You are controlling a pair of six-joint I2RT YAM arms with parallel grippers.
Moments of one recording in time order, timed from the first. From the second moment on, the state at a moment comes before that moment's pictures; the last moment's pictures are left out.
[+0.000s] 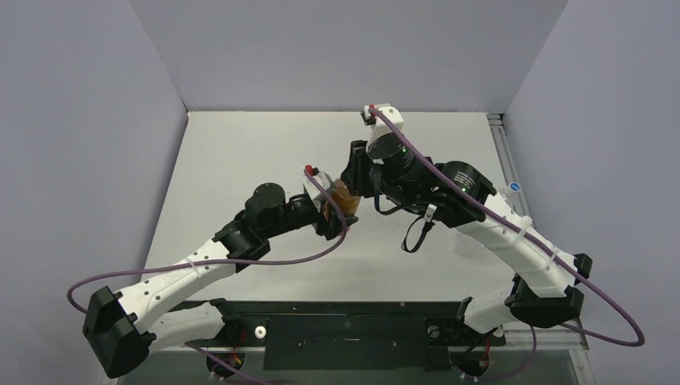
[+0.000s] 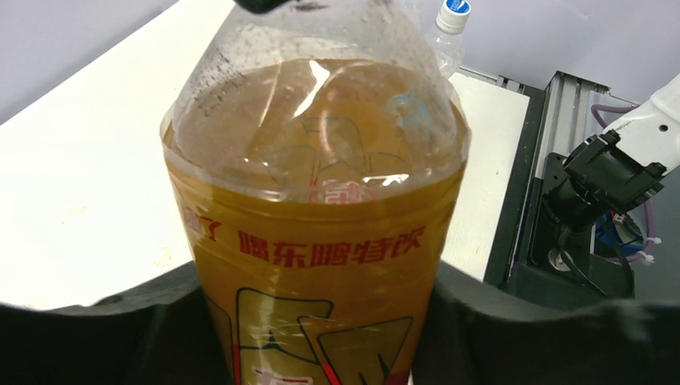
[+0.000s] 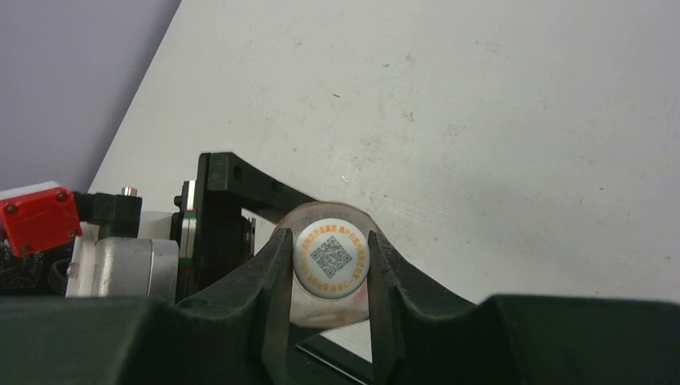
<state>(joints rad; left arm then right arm) -0.82 1.06 0.81 0.15 0.32 -0.05 1.05 1.43 1.90 -1.02 0.41 0.53</state>
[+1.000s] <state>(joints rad) -0.82 0.84 0.77 -0.04 0.16 -0.11 0.43 1.26 1.07 -0.47 0.64 0.45</state>
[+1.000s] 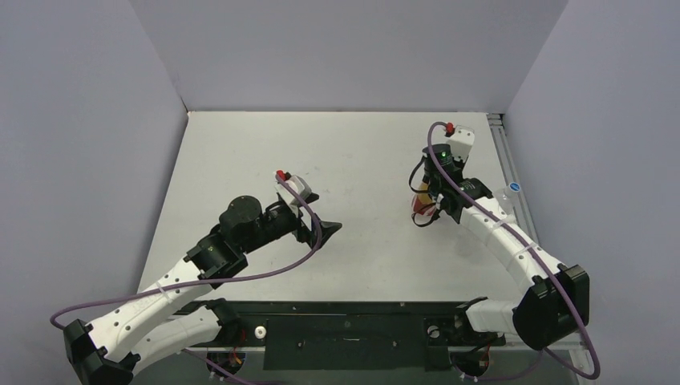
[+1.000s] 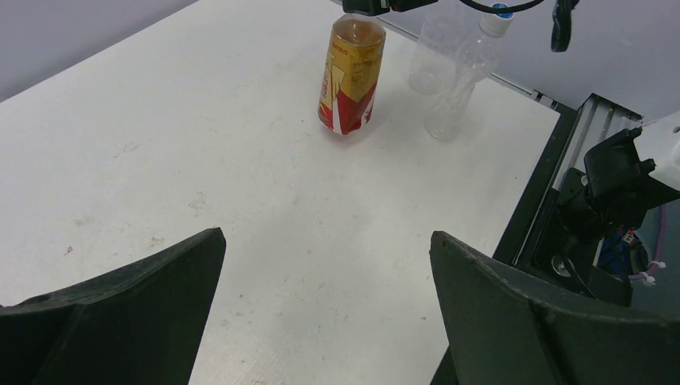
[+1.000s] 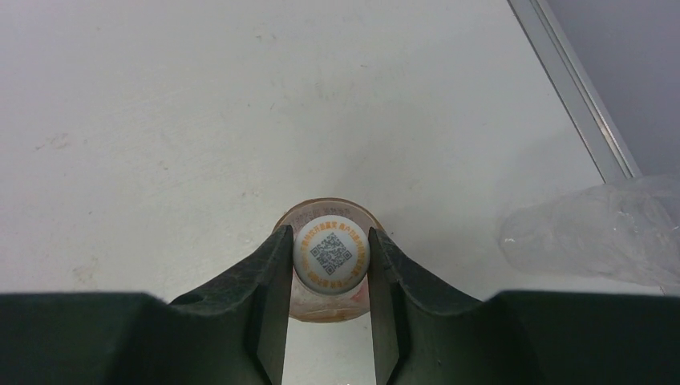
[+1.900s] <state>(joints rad) -0.78 0.85 0.76 -0.05 0.17 -0.12 0.41 1.33 0.95 -0.26 0.68 0.45</state>
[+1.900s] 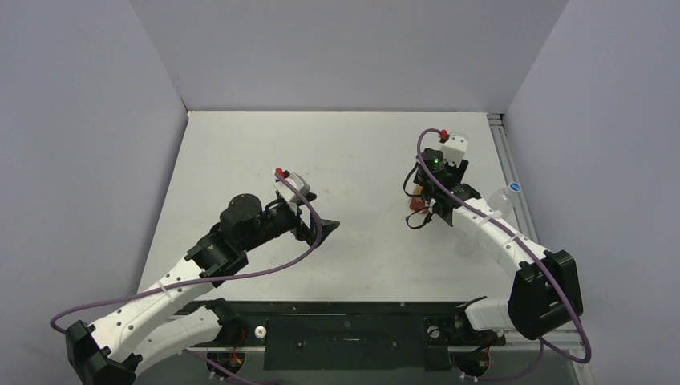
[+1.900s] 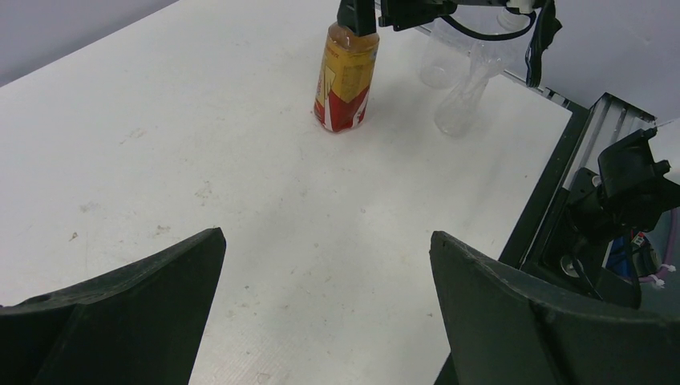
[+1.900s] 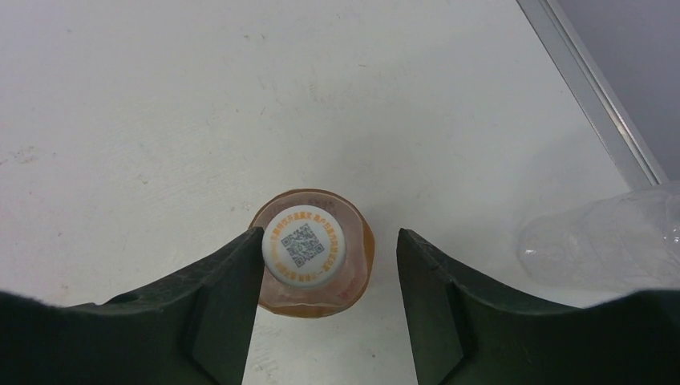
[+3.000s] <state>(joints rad) -0.74 1.00 1.05 -0.31 -0.21 -0.33 0.44 1.23 1.45 -0.64 0.53 0.46</state>
